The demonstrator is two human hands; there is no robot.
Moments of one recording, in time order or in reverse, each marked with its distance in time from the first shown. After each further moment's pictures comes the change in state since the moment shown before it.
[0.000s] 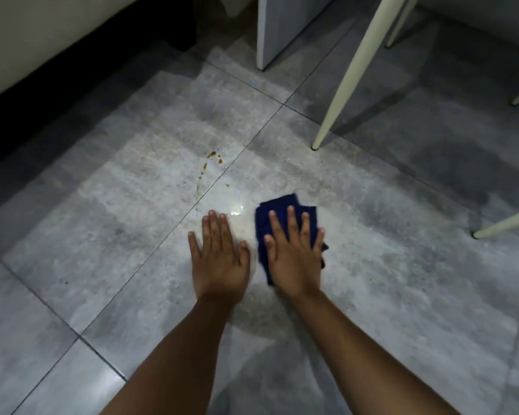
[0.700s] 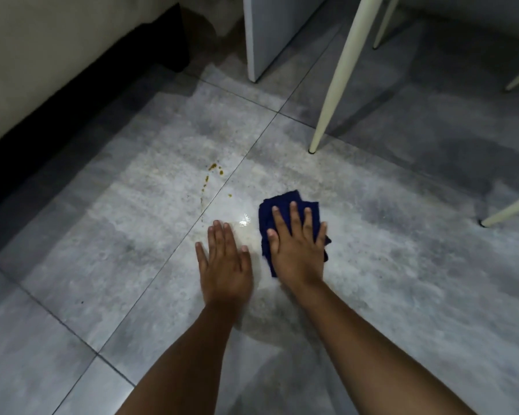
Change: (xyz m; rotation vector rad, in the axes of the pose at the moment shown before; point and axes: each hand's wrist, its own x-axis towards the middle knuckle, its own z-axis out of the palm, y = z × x) left_hand 0.000 -0.008 -0.005 -0.149 0.010 0.055; right_hand 0.015 -0.009 0.002 0.011 0.027 0.027
